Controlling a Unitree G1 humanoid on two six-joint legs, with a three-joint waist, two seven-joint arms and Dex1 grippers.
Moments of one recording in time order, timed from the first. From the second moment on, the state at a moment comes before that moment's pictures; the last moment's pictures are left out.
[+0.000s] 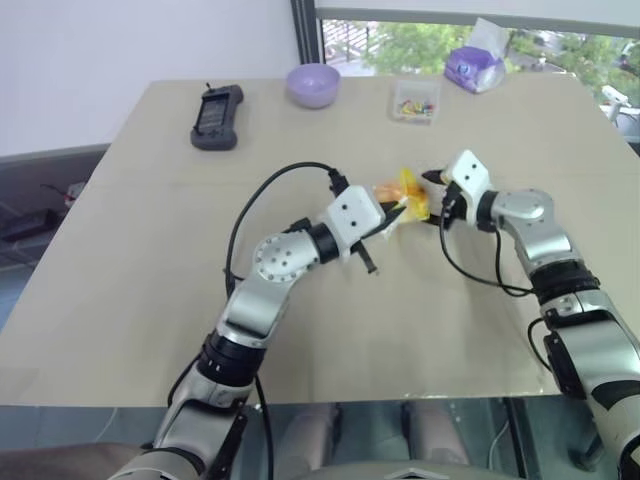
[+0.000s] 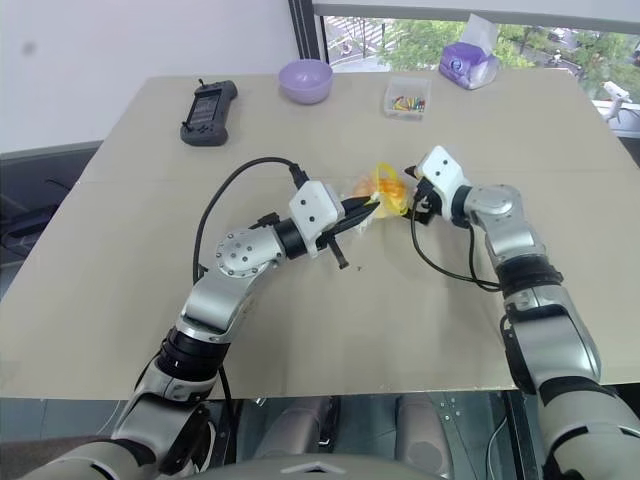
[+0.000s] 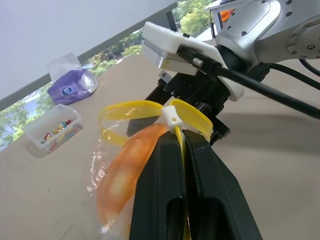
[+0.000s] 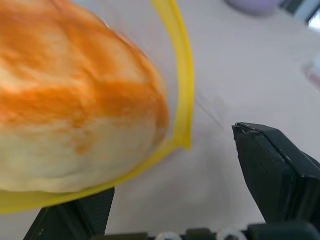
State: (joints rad) left arm -0.51 0.29 -0.27 -0.20 -0.02 0.22 -0.66; right arm -0.87 -0.46 0.16 0.72 0.01 -0.14 0.89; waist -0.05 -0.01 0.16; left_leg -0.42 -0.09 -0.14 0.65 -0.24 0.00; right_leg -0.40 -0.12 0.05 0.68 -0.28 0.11
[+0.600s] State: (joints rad) left arm -0.50 0.29 -0.27 -0.20 -0.02 0.22 -0.65; right arm -0.88 -0.46 0.14 0.80 0.00 -0.26 0.93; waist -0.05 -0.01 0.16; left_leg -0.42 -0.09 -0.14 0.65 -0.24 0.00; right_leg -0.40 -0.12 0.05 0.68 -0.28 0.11
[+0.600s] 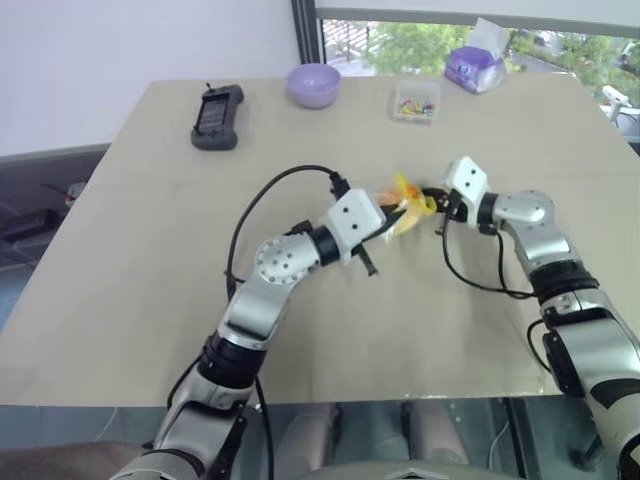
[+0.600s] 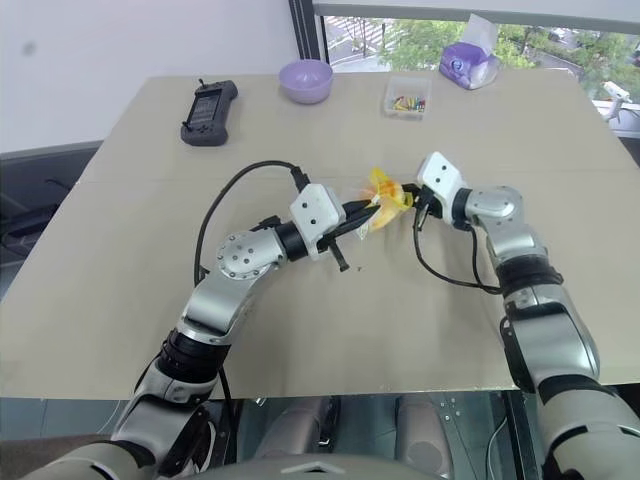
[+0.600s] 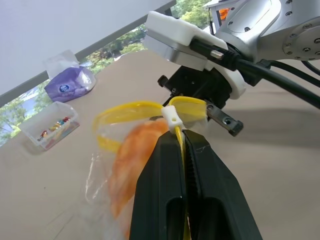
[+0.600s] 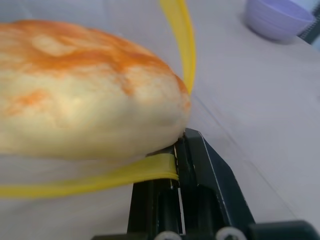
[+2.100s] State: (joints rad) left arm -0.50 0.29 -0.24 -0.04 0.00 0.05 -0.63; right arm -0.62 -0.94 0.11 0.07 0.03 0.27 1.15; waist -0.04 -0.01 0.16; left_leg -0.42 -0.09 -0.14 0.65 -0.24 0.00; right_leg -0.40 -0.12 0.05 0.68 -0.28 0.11
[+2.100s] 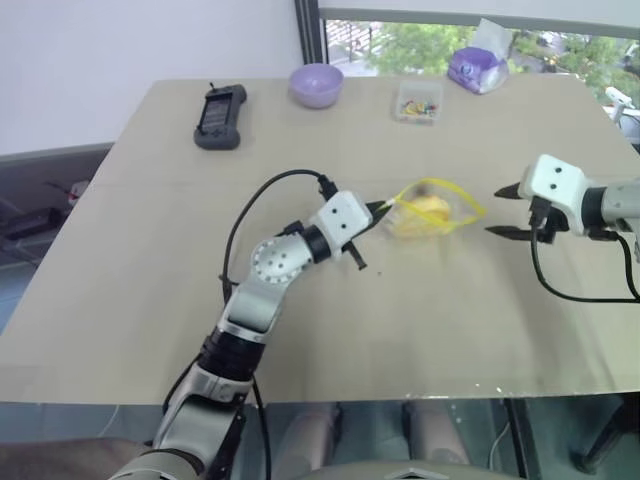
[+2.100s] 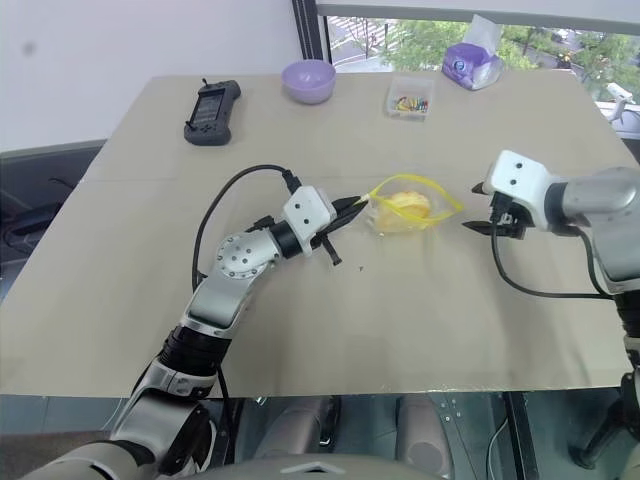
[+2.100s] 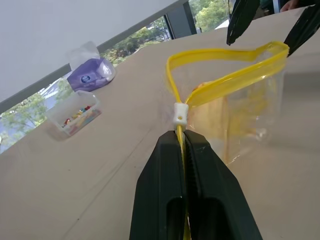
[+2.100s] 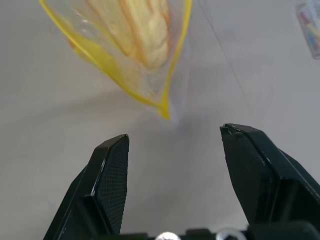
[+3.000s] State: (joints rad) left arm -0.49 0.31 -0.24 -0.04 0.02 0.04 -0.63; right arm -0.82 -0.87 0.19 0.33 -0.02 0.10 1.24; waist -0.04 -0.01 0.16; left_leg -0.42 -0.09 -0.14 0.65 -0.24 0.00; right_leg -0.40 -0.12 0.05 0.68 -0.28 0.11
